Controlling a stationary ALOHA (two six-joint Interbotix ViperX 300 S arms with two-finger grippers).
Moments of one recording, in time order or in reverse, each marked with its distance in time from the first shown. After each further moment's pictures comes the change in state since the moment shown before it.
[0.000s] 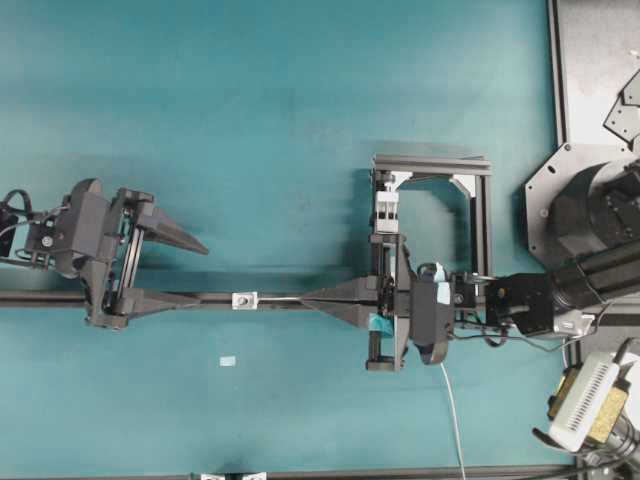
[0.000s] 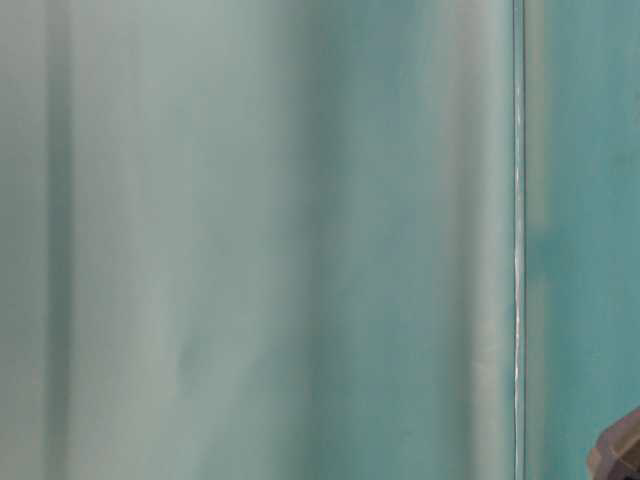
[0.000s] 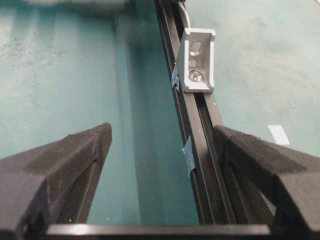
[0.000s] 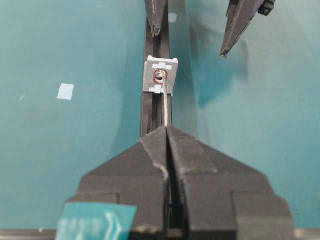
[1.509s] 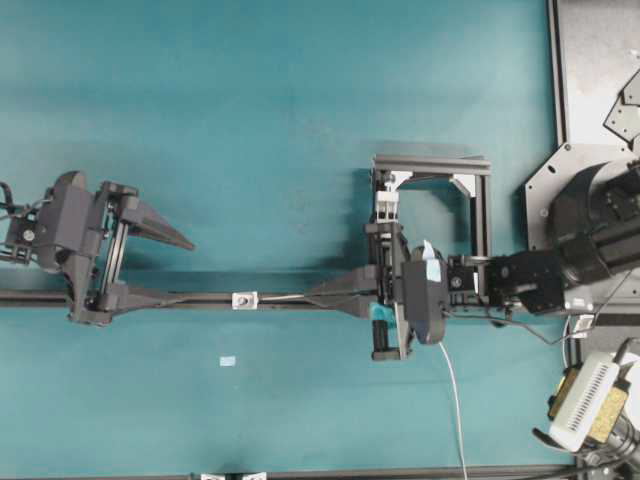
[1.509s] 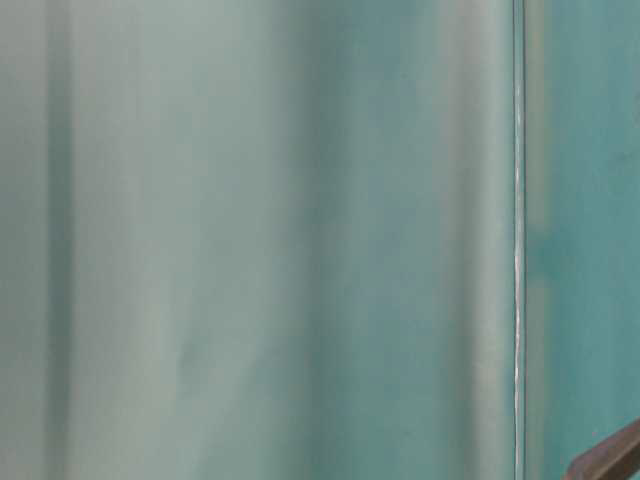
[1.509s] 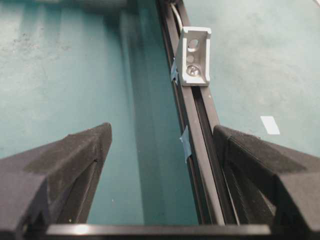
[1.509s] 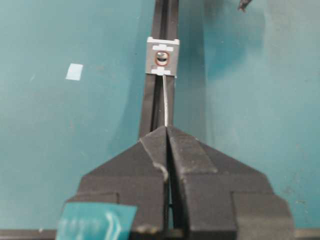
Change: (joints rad) left arm 0.000 -0.083 0.054 0.002 0.057 0.000; right arm -0.087 -0.071 0.034 -0.161 0.138 0.074
